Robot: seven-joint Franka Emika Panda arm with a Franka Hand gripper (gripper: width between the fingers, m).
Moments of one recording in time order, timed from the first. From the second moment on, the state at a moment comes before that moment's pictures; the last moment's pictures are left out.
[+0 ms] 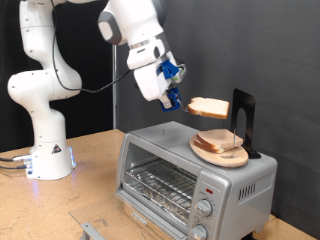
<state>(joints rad) 0.08 -0.25 0.06 -2.31 0.46 2.34 0.04</state>
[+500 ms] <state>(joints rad) 0.07 -0.43 -0.05 -2.47 0.53 2.34 -0.11</state>
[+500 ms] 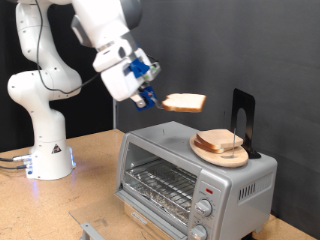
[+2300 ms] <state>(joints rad) 0.18 -0.29 -0.21 -2.74 1.04 2.87 -0.67</state>
